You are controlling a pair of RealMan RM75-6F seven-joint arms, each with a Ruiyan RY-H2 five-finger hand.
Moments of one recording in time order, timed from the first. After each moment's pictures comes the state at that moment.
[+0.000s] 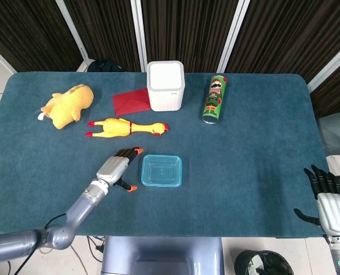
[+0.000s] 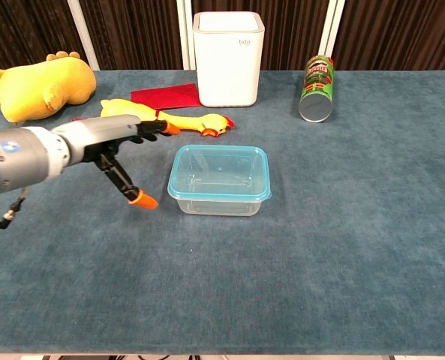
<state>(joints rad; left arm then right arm) -0.73 -1.57 -0.24 -1.58 0.94 0.77 0.27 0.05 -1.09 0.05 -1.66 -1.48 1.46 -0.02</state>
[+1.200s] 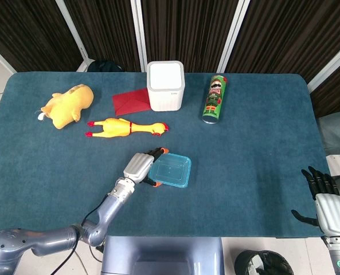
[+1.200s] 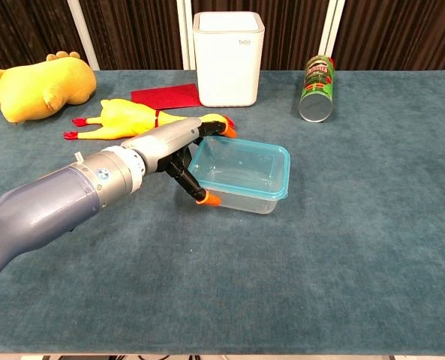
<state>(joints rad) -0.83 -1.90 -0.23 -1.20 1.19 0.91 0.08 0.06 -1.08 0.05 -1.68 -1.48 1.44 0.02</state>
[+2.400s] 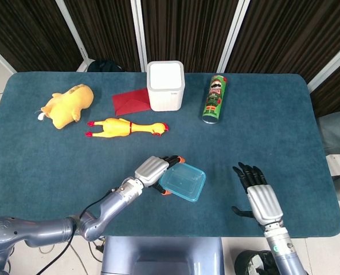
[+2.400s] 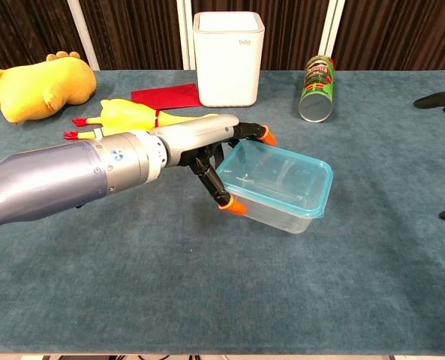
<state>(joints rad) -0.93 -1.79 -0.22 -1.35 1.21 0.75 0.05 0.21 -1.35 0.08 -1.88 -1.45 1.30 -0.31</state>
